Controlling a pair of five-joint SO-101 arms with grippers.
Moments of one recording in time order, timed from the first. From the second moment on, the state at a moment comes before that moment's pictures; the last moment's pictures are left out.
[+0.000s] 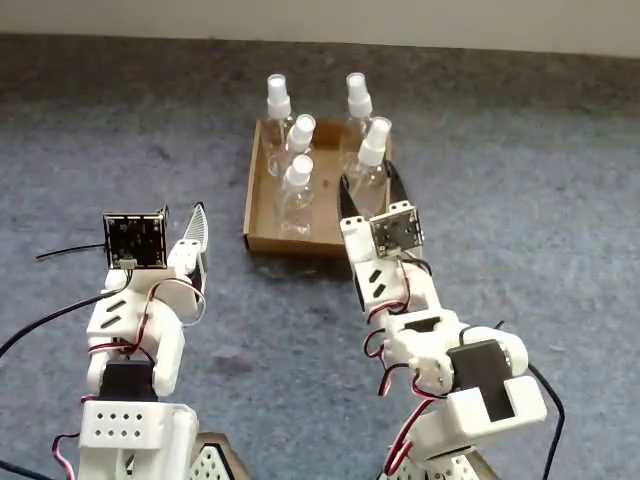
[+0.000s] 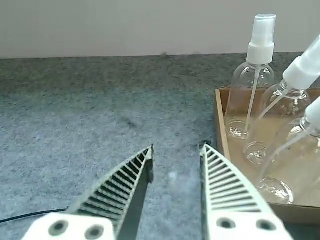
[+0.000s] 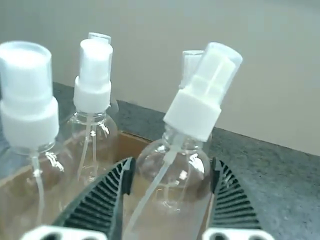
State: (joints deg) left arm -6.0 -81.3 82.7 25.2 3.6; right arm -17.8 1.6 69.9 -65.3 10.9
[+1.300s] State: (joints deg) left arm -6.0 -81.3 82.7 25.2 3.6; right arm -17.8 1.6 69.8 -65.3 10.9
